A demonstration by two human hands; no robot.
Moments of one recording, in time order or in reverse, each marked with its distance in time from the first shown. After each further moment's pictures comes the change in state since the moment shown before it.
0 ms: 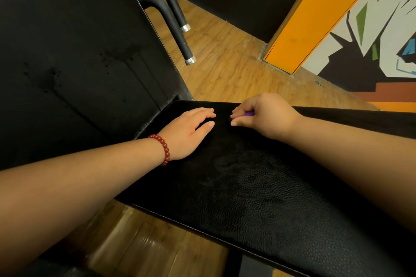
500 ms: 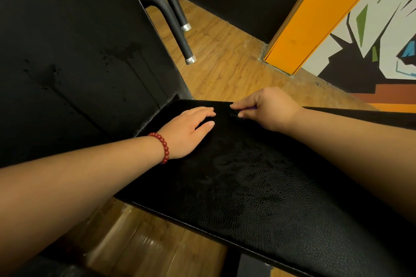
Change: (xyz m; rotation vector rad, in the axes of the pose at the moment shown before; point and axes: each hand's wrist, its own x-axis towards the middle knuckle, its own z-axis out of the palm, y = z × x) left_hand -0.002 0.003 -0.001 0.012 -0.015 -0.004; right_hand 0.007 0.005 -0.010 -0.055 -0.031 0.013
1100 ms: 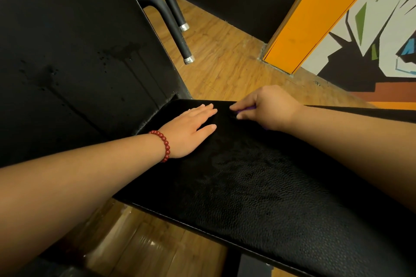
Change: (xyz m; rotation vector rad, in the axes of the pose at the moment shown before) left_hand 0.003 0.008 -0.002 0.081 -0.125 0.006; right_hand -0.004 -0.001 -0.002 -0.075 -0.016 -0.018
